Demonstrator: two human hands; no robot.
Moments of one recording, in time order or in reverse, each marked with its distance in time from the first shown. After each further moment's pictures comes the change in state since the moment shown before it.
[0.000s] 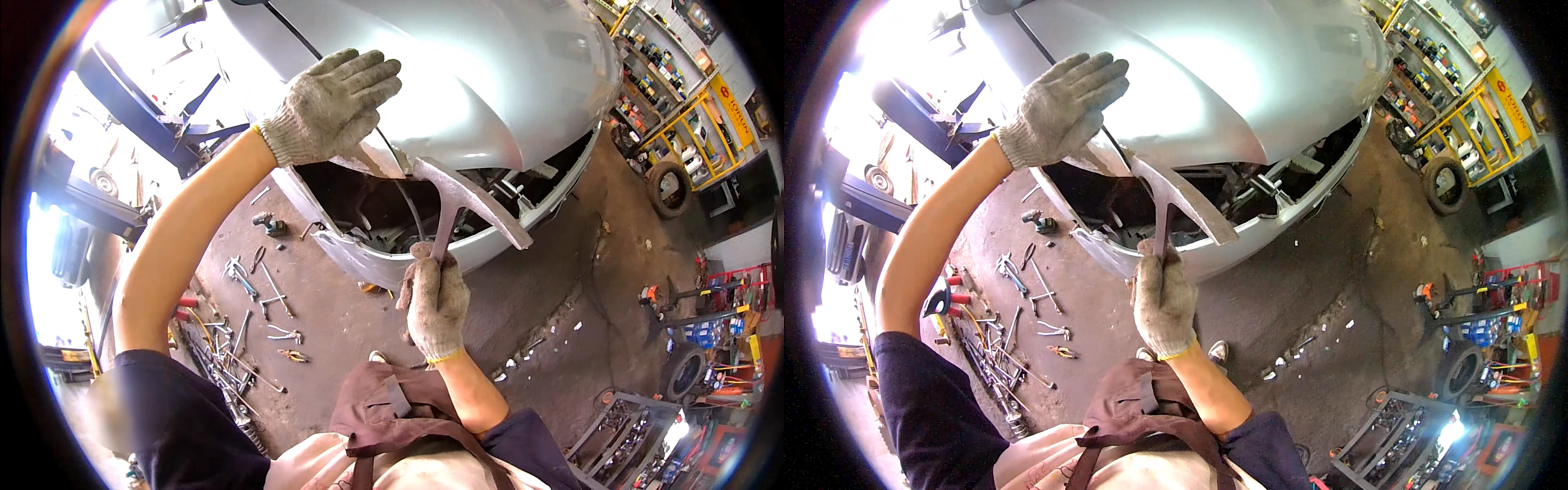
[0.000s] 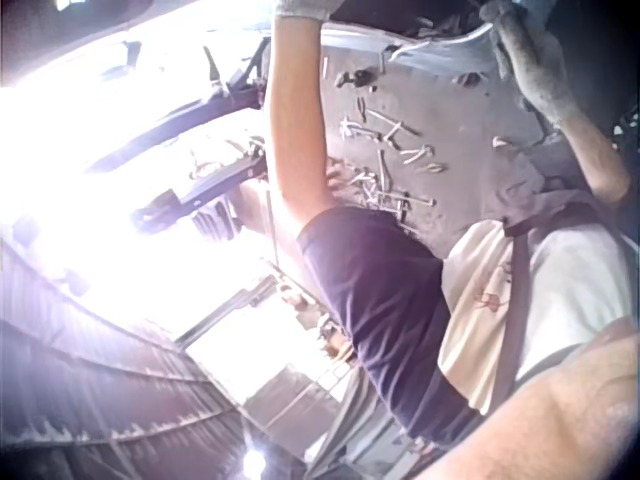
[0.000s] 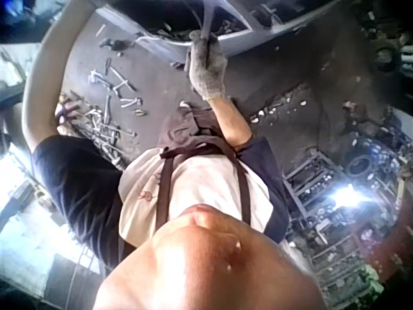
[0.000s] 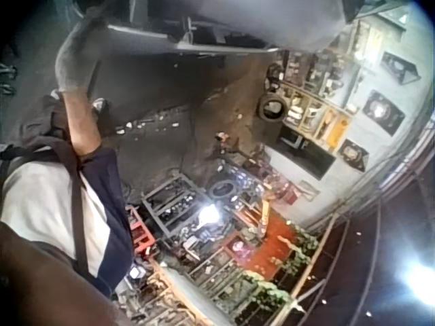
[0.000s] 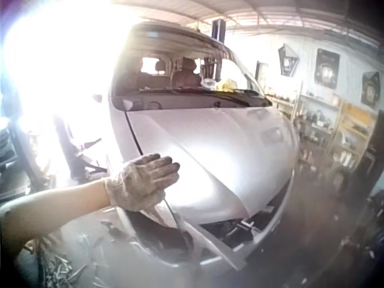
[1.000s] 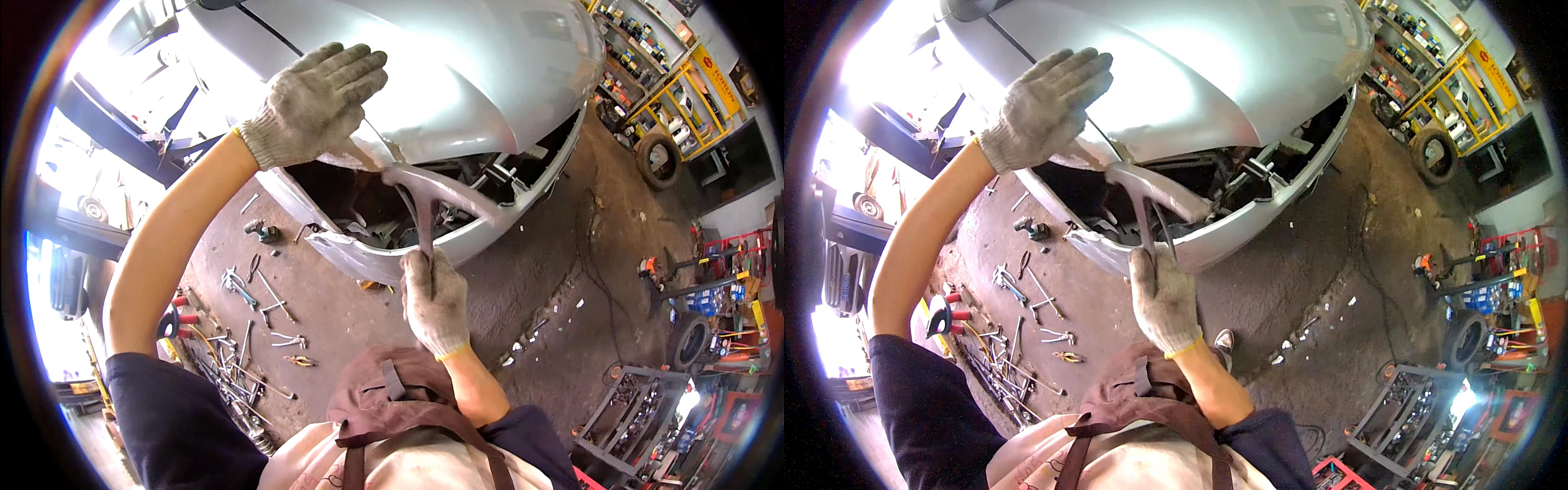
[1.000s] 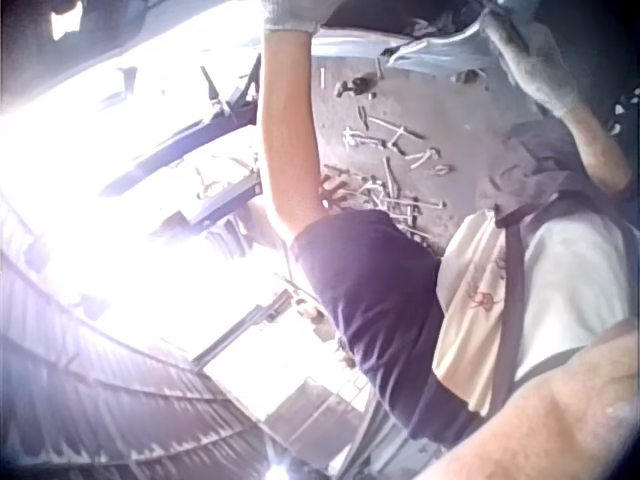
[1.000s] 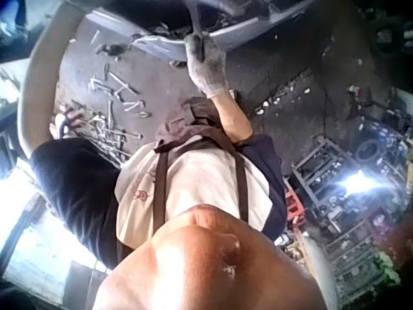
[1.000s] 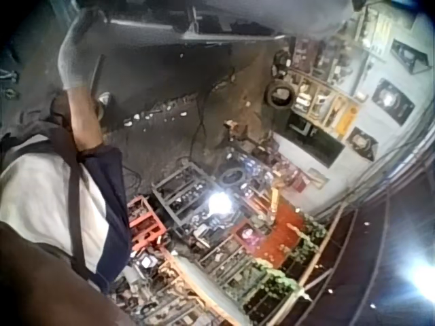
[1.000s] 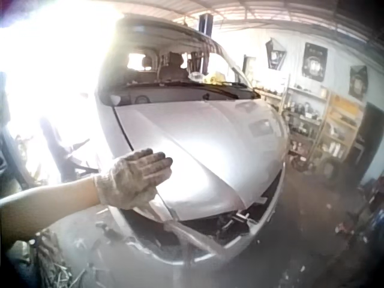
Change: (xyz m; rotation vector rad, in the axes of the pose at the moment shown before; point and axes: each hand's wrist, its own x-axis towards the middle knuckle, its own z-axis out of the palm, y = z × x) left_hand 0.001 0.000 -0.005 0.032 -0.043 0.076; right_hand 0.001 0.028 0.006 -0.354 0.003 -0.067
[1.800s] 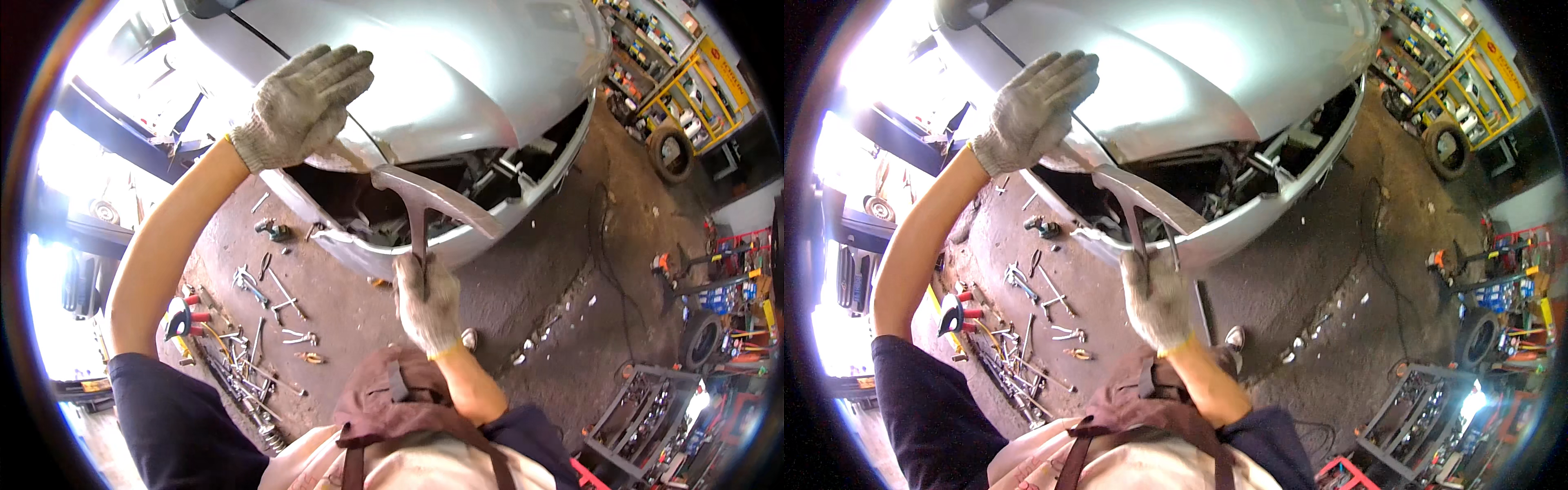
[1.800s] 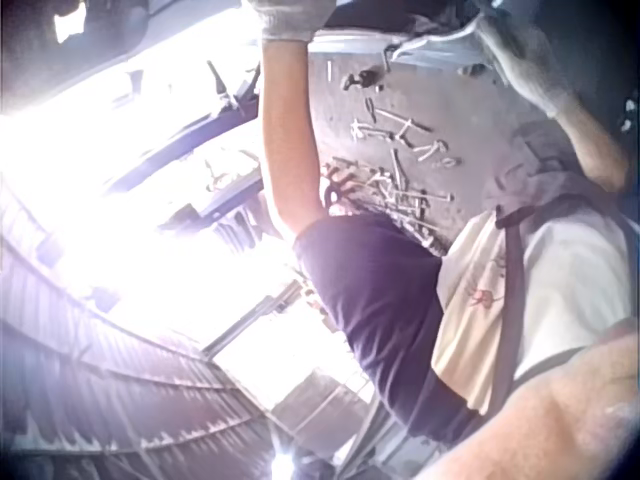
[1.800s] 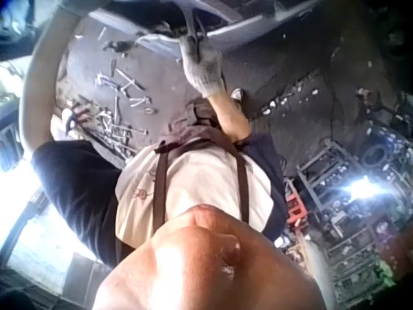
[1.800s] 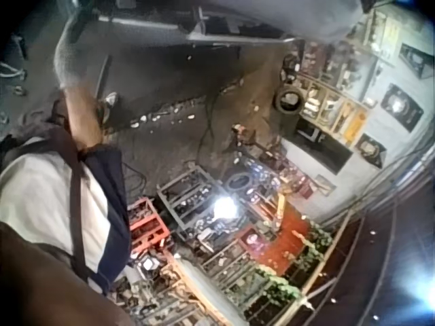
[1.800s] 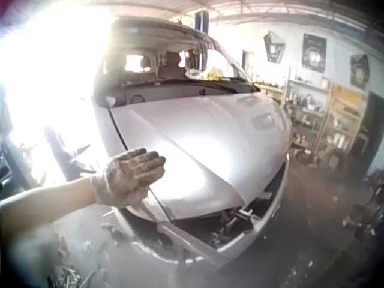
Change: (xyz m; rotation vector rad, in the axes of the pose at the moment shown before) left_hand 0.000 -0.008 0.007 -0.067 0.063 0.022; right_hand -0.002 0.000 0.011 0.283 0.104 0.115
